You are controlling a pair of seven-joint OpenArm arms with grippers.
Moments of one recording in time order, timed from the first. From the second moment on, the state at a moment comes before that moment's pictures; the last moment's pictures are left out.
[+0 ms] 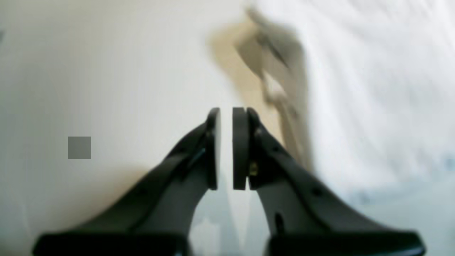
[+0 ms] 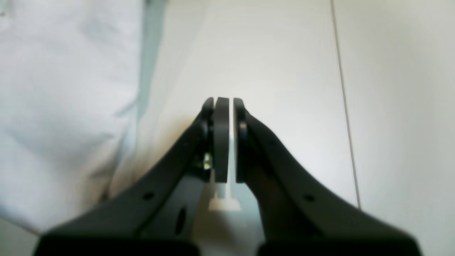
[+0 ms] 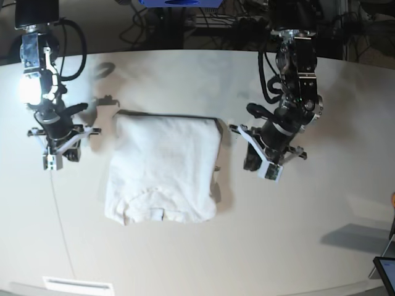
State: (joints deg) left arm 5.8 -7.9 -3.6 105.8 -8.7 -22.1 44.2; right arm -9.5 18.8 0.2 97.7 21.2 -0.5 -32.3
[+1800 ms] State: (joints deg) left arm 56.1 -14.3 -10.6 86.8 8.0 -22.3 -31.0; right arm -51.3 13.5 0.7 71.3 14.3 8.9 42.0
